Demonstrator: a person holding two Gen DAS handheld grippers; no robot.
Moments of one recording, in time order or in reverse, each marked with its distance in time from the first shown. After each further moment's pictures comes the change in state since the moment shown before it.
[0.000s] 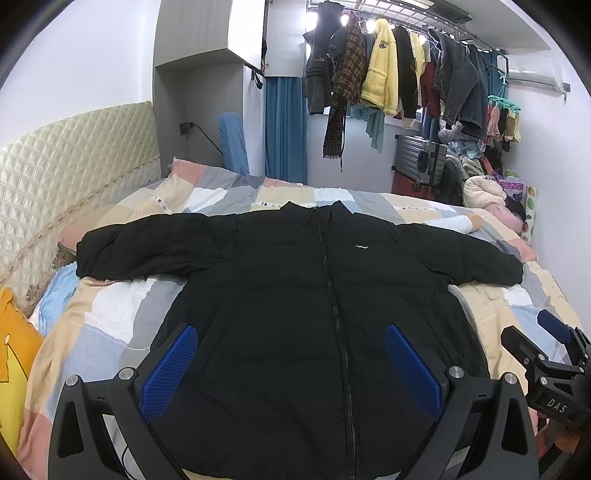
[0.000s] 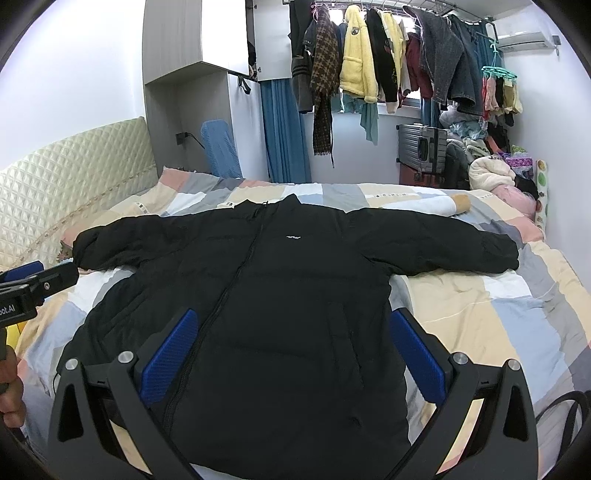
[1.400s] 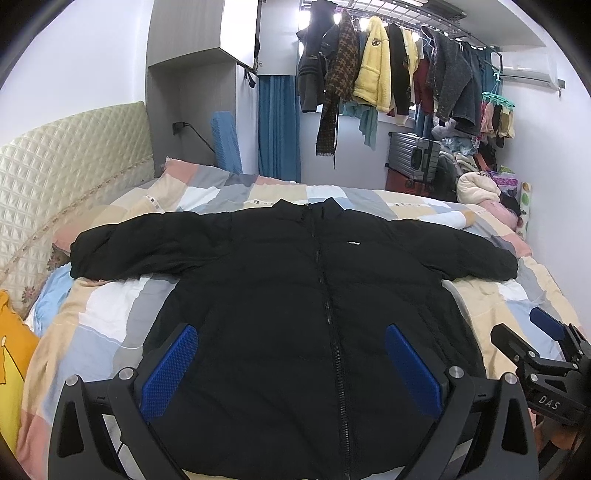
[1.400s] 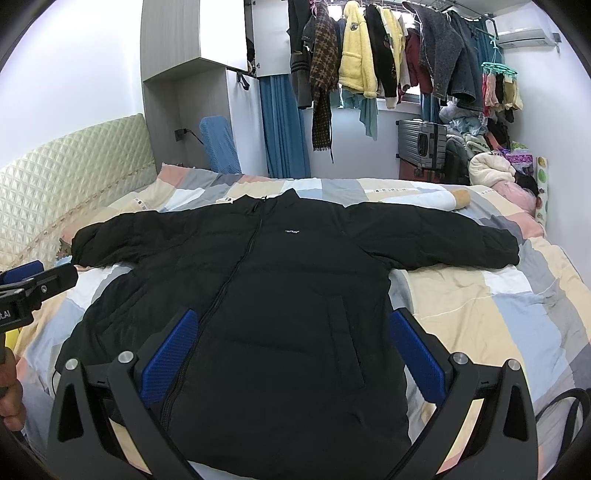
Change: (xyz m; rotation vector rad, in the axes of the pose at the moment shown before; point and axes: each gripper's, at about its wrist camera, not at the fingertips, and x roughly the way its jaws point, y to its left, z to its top) left arm 0.002 -0.006 -0.001 0.015 0.004 -0.022; right arm 0.000 -0.004 -0.004 0.000 0.019 0.001
